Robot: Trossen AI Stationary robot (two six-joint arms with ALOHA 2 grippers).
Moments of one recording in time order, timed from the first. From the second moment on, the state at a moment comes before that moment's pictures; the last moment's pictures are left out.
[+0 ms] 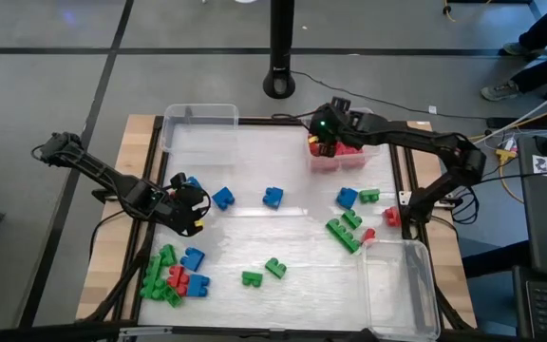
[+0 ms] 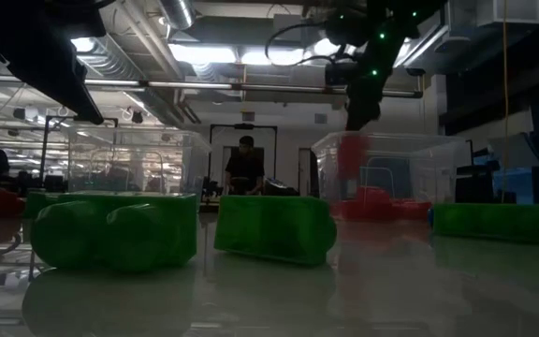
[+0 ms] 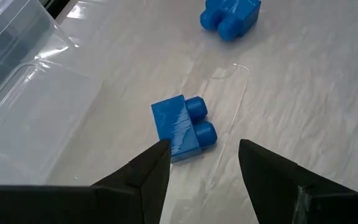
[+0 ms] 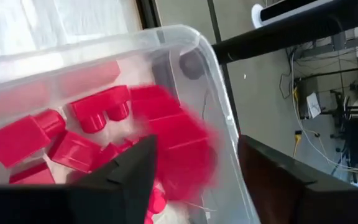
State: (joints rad) left arm -0.46 0.94 0.65 -0.80 -0.67 -0.68; right arm -0.43 1.56 1.28 -0.66 0.51 -0.45
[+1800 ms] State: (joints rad) left arm 0.04 1.38 0.67 -1.20 -0.22 -0.51; right arm 0.10 1.66 1.28 -0.55 0.53 -0.57
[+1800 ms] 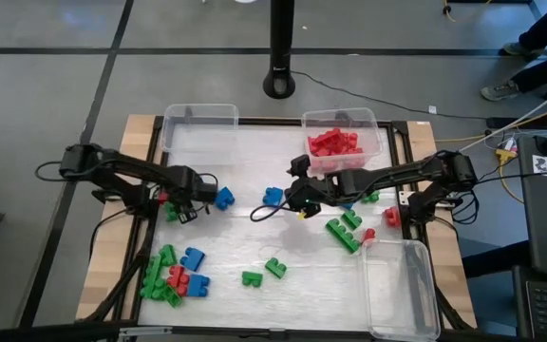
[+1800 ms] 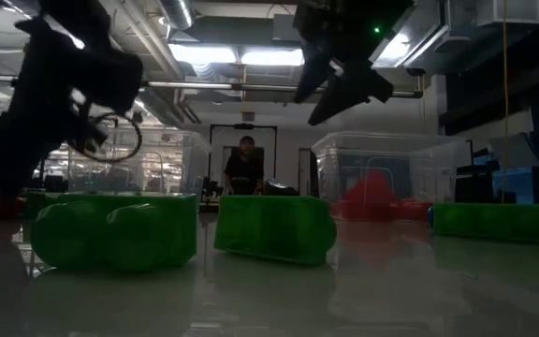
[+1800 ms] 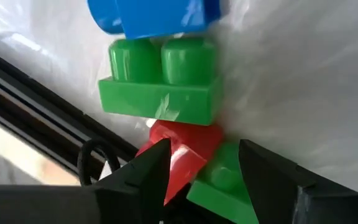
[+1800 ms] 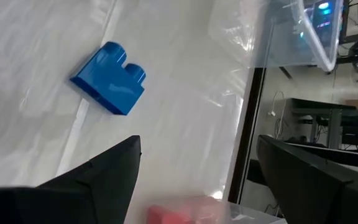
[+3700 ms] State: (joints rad) left arm -0.03 1.37 0.79 -1.23 -0.37 -0.57; right arm 0.22 1.65 1.28 -0.65 0.59 -0.48
